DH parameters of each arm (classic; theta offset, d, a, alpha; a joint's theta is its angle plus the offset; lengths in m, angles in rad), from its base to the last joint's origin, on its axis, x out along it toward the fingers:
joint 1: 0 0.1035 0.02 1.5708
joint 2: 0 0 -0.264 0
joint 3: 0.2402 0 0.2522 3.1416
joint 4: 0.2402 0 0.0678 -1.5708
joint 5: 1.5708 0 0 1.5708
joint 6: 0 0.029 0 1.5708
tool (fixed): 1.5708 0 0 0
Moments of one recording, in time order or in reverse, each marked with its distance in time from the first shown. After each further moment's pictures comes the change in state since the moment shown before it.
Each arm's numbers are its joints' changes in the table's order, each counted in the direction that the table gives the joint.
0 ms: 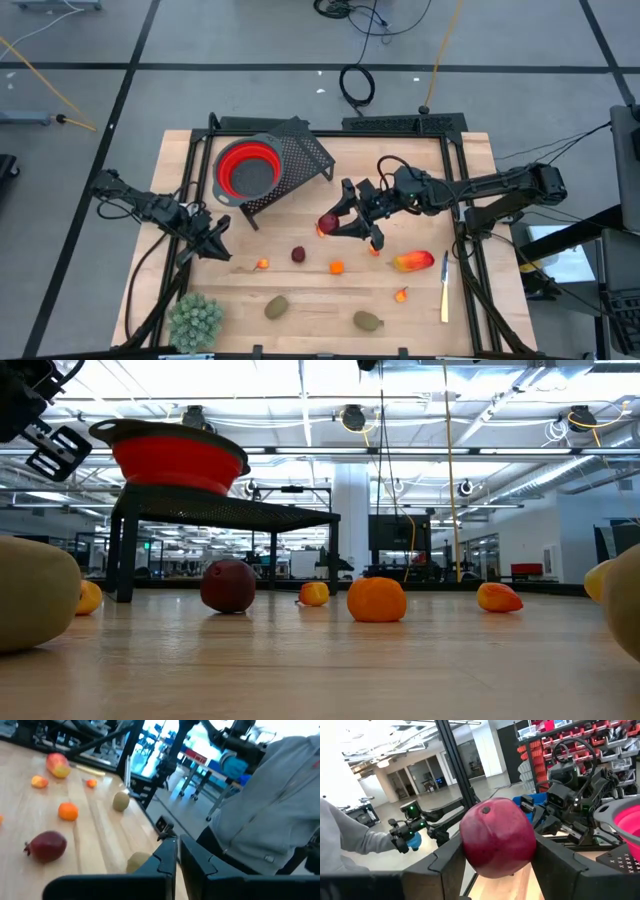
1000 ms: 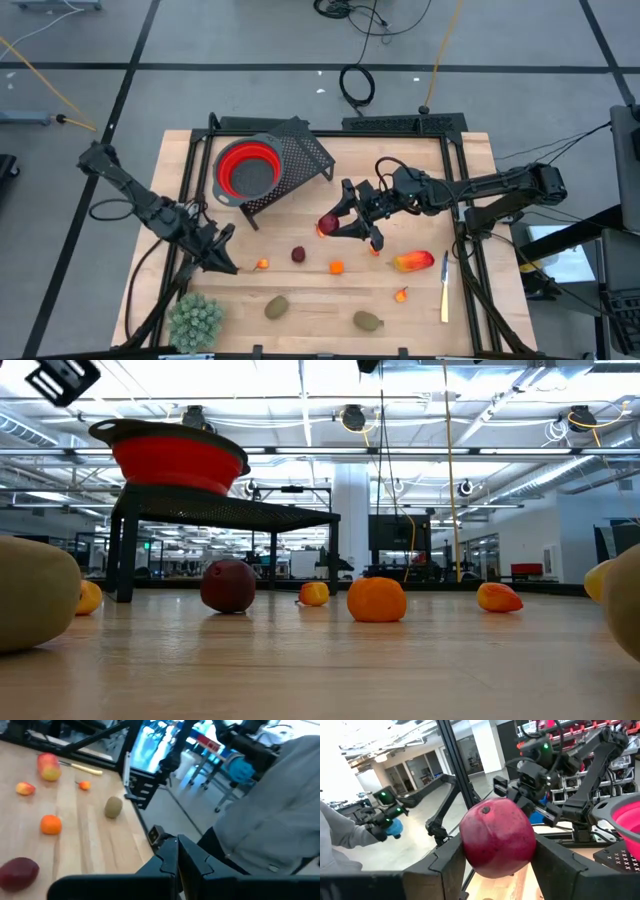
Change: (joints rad) left arm -0.203 -0.579 0.340 -0.135 -0.237 -0.042; right arm 0.000 0.000 0.000 0.020 -0.003 -0.024
